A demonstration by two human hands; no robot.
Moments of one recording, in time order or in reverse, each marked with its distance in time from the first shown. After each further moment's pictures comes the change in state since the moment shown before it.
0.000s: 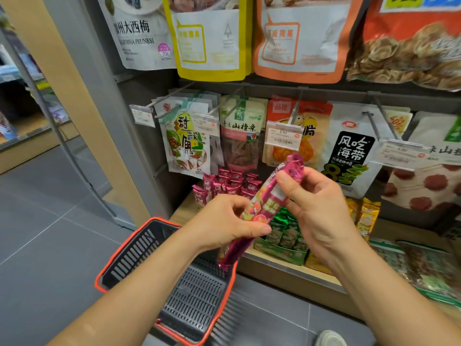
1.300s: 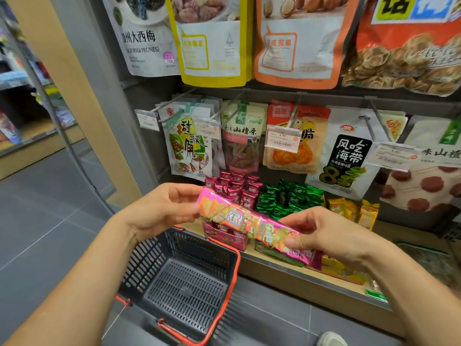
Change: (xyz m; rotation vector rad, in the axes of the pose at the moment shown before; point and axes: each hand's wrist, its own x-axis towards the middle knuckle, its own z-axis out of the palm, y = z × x) left_hand -0.030 -0.022 -0.090 -0.408 -0.088 -0.012; right_hand 0.000 -0.003 -0.054 -0.755 -0.549 0.385
